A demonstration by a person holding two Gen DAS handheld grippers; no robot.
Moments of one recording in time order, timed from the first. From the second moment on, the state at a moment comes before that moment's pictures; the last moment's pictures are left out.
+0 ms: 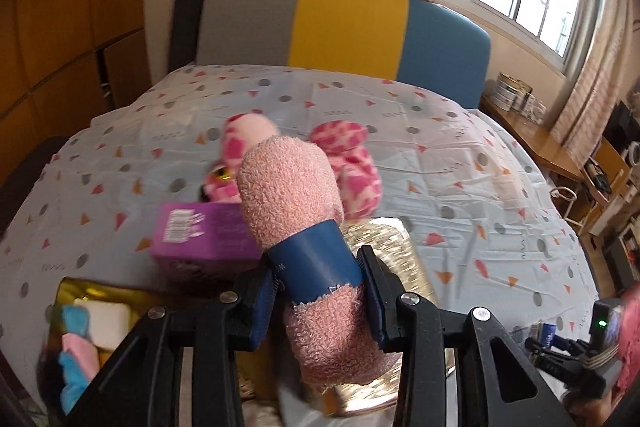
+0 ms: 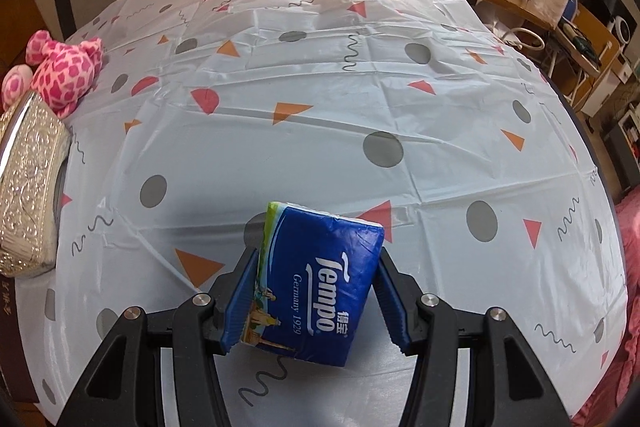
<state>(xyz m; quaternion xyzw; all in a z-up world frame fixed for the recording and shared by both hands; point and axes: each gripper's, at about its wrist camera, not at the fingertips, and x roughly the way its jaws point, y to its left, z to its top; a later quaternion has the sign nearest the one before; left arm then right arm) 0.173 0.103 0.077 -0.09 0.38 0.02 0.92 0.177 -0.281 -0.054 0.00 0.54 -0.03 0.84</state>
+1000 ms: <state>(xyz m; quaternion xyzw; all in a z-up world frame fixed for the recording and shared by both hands) 0.015 0.197 0.033 -0.12 0.36 0.07 0.92 0.182 -0.241 -0.067 -0.01 0.56 -0.04 0.83</state>
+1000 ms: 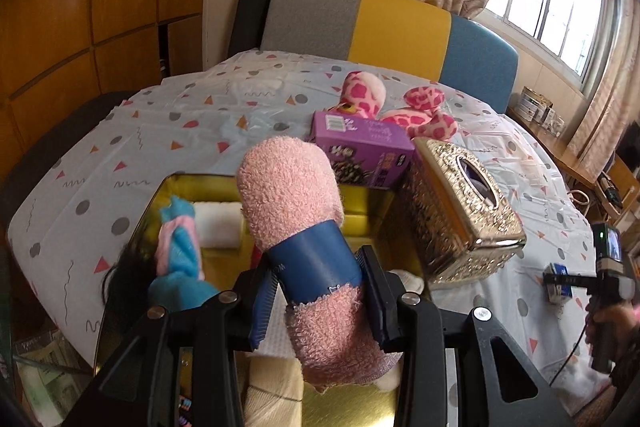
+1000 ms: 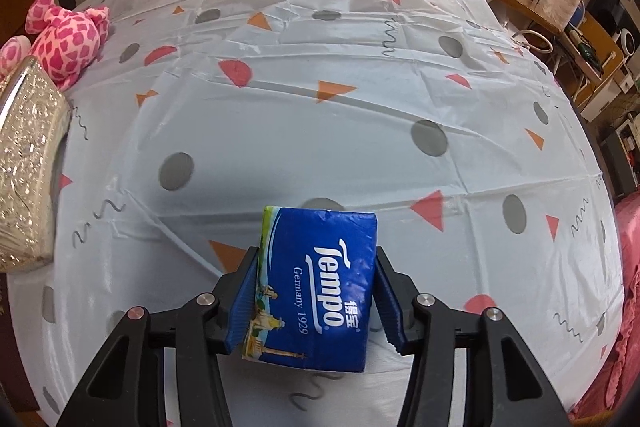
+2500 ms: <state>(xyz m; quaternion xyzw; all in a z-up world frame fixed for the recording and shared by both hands) -0.048 0.242 -0.009 -0.15 0.39 0.10 0.90 0.151 0.053 0.067 -0.07 0.40 0.27 0.87</state>
